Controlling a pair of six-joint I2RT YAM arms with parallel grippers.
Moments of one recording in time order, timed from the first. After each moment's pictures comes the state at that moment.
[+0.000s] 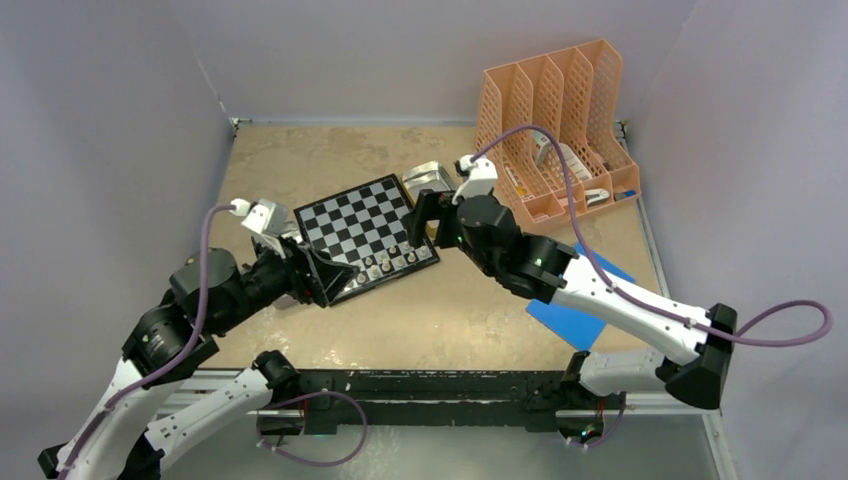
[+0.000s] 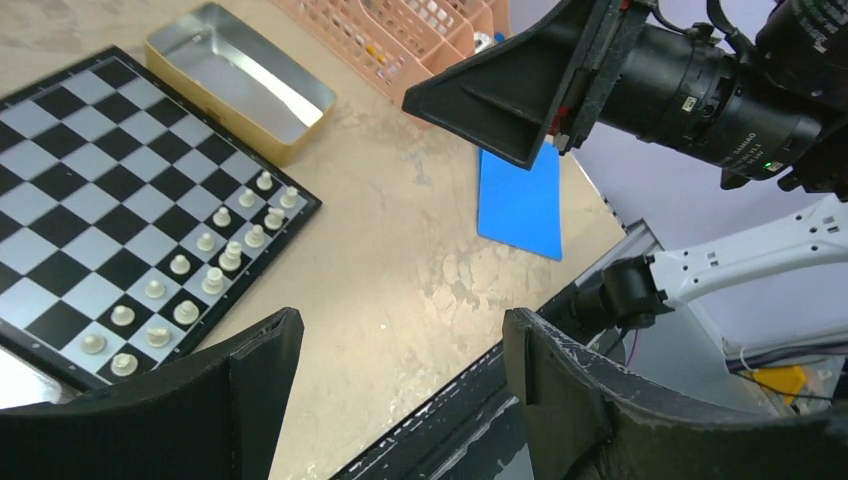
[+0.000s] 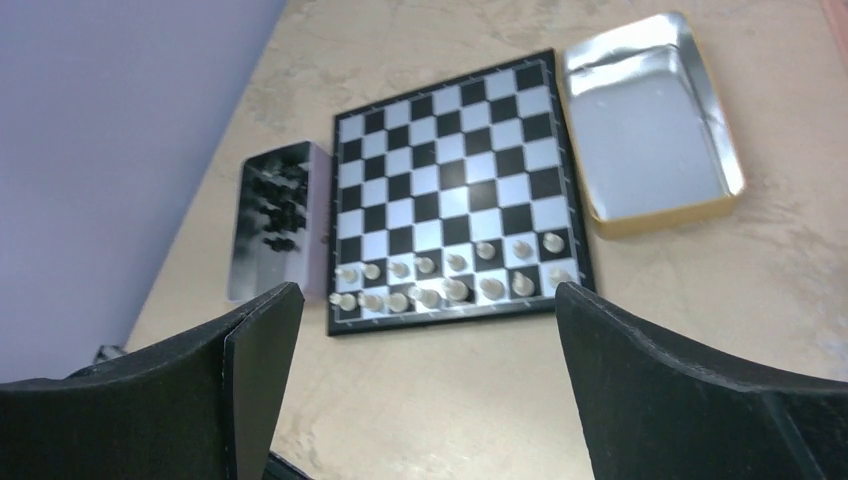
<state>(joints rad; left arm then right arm) -0.76 0.56 1.13 -0.77 -0.01 -0.49 1.02 1.27 1.25 -0.33 0.46 0.59</state>
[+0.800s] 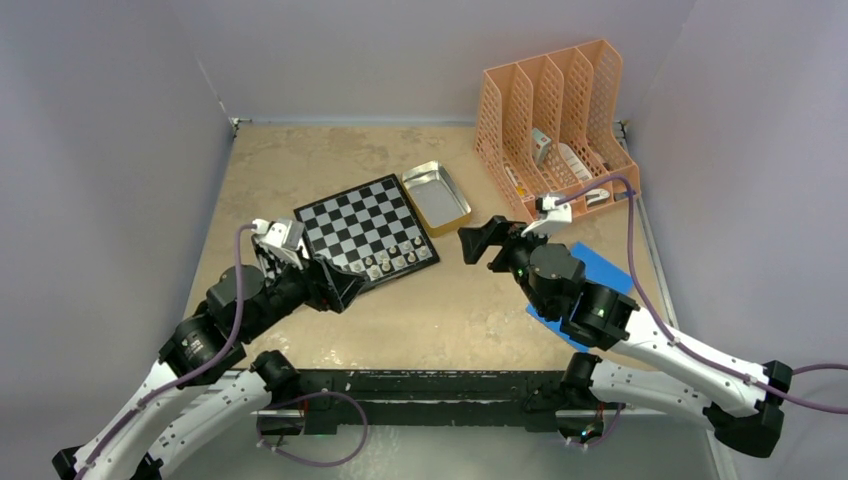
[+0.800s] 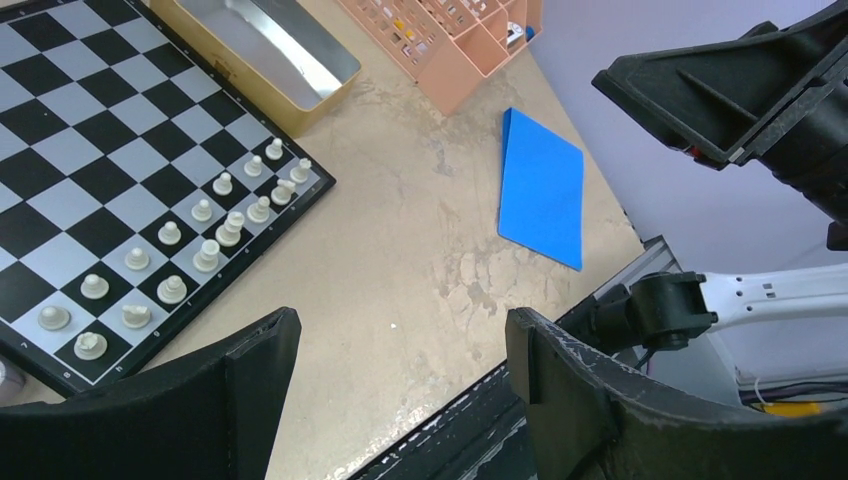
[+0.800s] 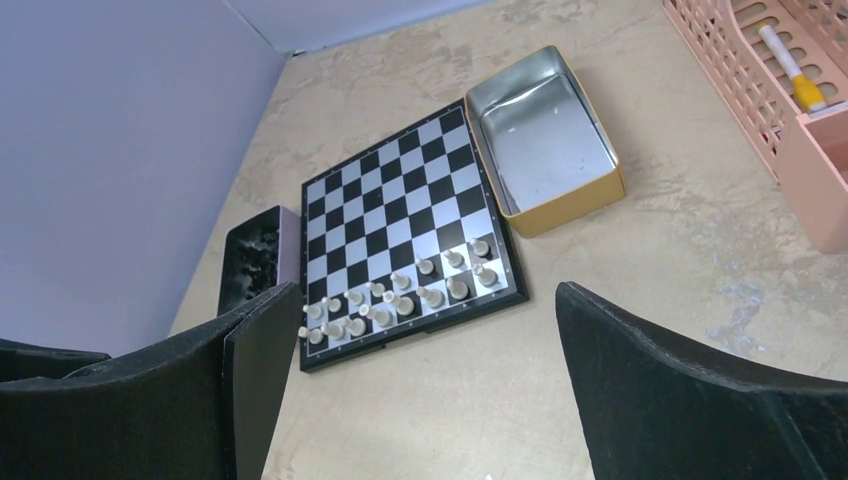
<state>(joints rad) -0.76 0.45 0.80 -0.59 -0.03 -0.57 1.02 0.80 0.82 -0.23 0.63 0.65</state>
